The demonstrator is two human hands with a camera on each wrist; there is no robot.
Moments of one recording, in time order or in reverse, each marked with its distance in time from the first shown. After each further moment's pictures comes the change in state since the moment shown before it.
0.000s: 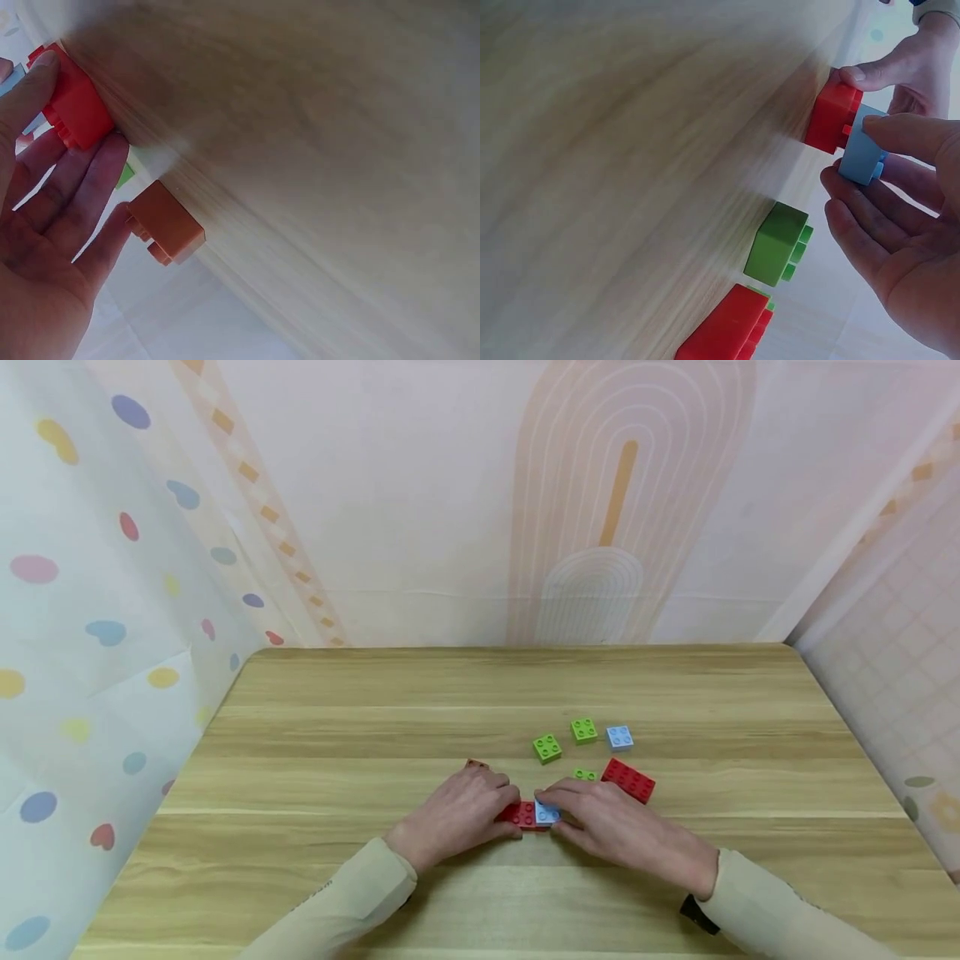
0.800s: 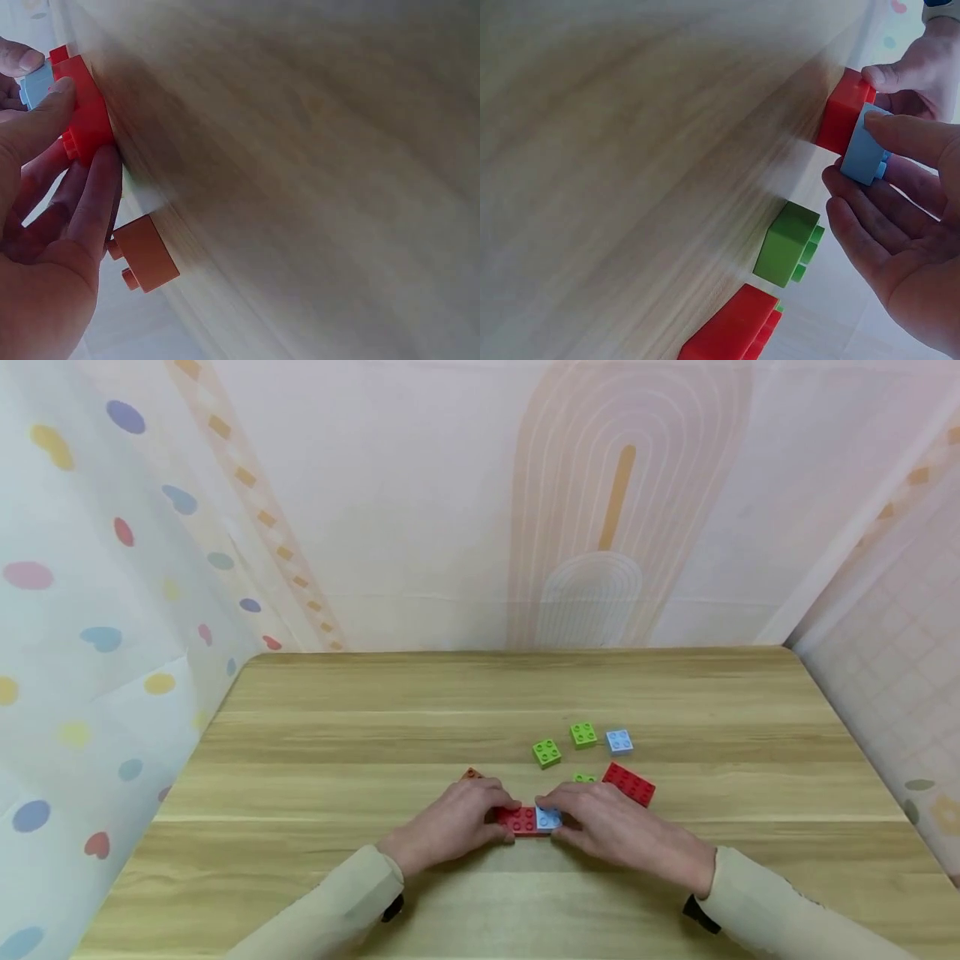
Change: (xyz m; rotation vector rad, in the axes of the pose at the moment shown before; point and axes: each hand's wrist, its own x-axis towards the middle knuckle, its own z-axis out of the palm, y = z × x) left_hand -0.005 -0.008 0.001 -0.446 -0.080 -0.130; right_hand 0.006 0.002 -0.002 0.088 -0.062 0.090
